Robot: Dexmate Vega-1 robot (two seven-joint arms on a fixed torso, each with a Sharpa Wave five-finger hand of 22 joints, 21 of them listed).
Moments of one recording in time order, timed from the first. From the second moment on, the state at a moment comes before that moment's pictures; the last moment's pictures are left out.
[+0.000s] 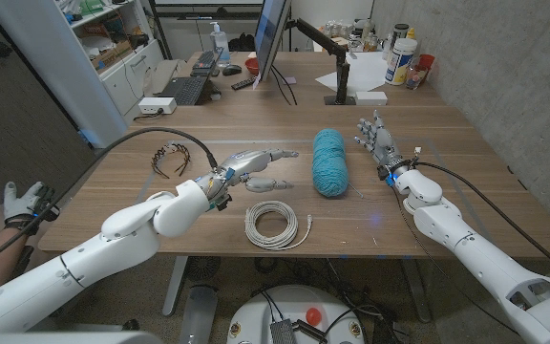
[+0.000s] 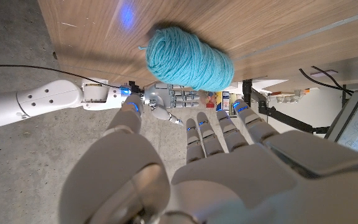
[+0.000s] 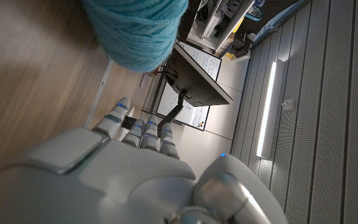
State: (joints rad) left arm 1.11 0.97 0.43 -2.16 0.46 -0.02 0.04; left_hand 0.54 -0.12 0.52 -0.16 0.23 0.17 -0.06 0.22 0.19 0.20 -0.13 0.26 0.24 0.14 -0.04 0.21 0.19 0.16 0.03 0.20 0.18; right arm -0.81 -0.53 -0.40 -1.27 0.61 0.31 0.08; right_hand 0.03 0.08 -0.03 0.16 0.27 0.06 0.02 0.19 0.19 0.09 0.08 0.19 0.20 -0.05 -0.01 0.19 0.20 0.16 0.05 0.18 0.17
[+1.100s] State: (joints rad) left arm 1.14 1.01 0.42 -2.20 0.48 0.00 0.01; left_hand 0.55 -0.12 0.52 -0.16 0.22 0.17 -0.07 0.22 0.19 0.20 -0.12 0.26 0.25 0.14 -0.04 0.21 0.19 0.16 0.04 0.20 0.18; right arm -0.82 -0.53 -0.40 -1.27 0.61 0.31 0.08; right_hand 0.03 0.08 -0.04 0.16 0.27 0.06 0.02 0.19 0.19 0.09 0.08 0.19 0.20 -0.05 -0.01 0.19 0.20 0.16 0.05 0.18 0.17
